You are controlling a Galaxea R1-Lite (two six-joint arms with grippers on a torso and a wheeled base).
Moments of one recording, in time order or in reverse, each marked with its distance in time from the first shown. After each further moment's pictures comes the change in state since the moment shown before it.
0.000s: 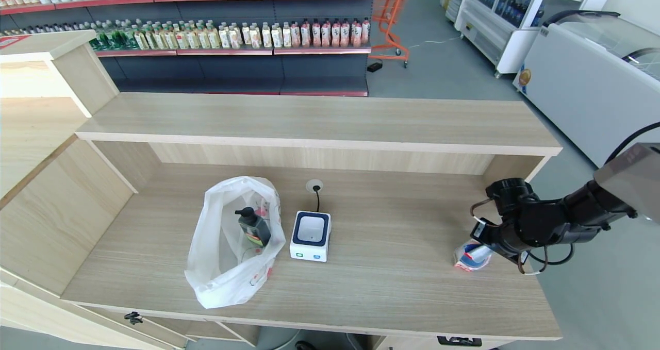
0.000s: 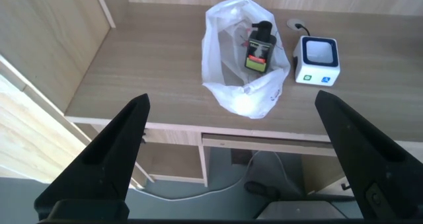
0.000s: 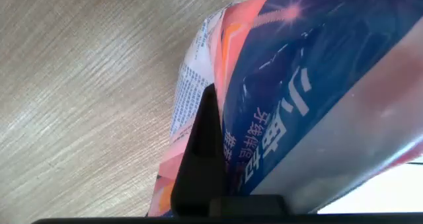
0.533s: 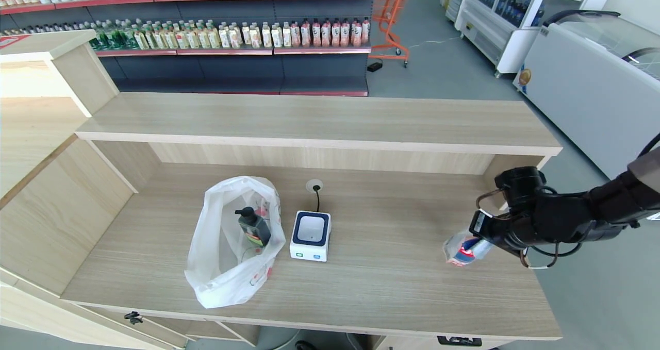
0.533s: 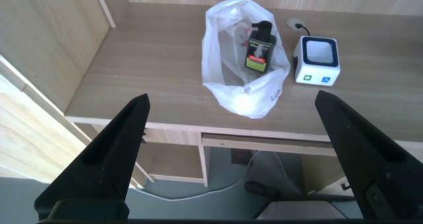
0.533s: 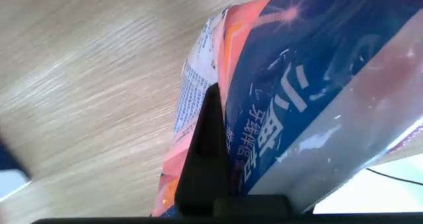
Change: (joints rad) left arm 0.000 0.000 0.000 0.000 0.000 0.000; right arm 0.040 -0.173 0.090 -0.017 0.163 -0.100
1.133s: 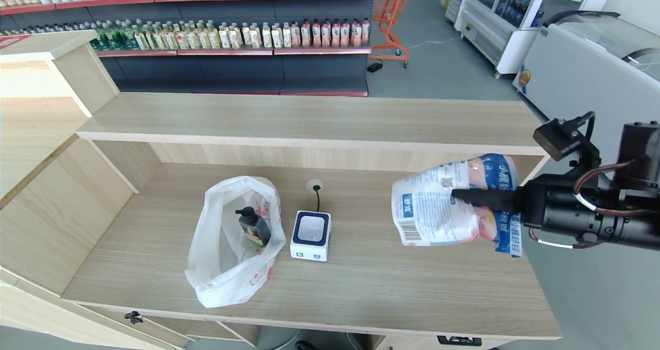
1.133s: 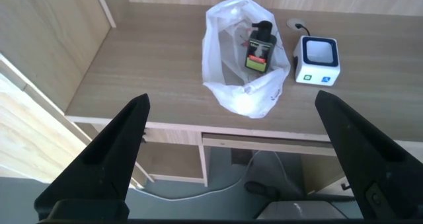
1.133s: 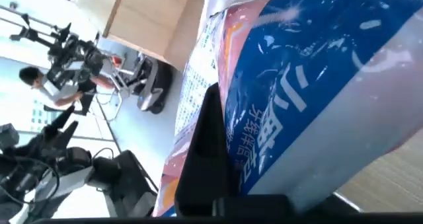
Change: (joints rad) left arm 0.000 0.000 0.000 0.000 0.000 0.000; right arm 0.124 -0.545 0.321 -0.354 0.823 -0.213
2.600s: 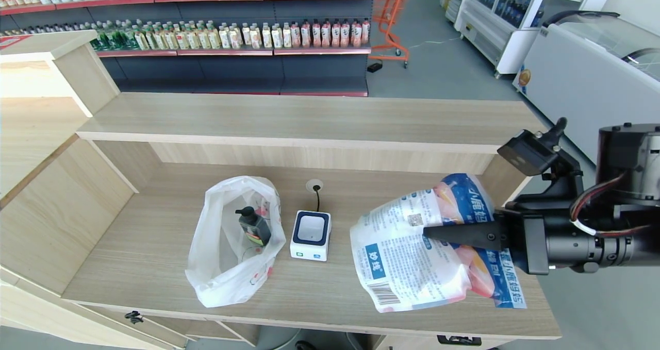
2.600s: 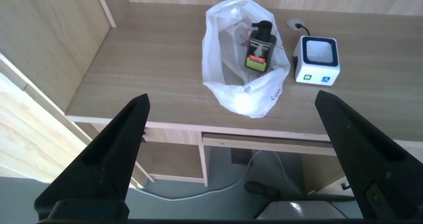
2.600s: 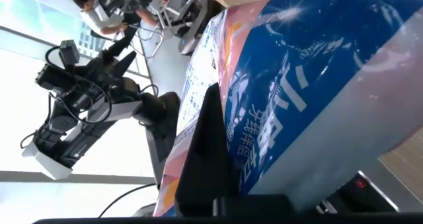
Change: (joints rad) left arm 0.000 0.000 0.000 0.000 0.000 0.000; right arm 0.217 -0.044 -0.034 0.153 0.061 -0.040
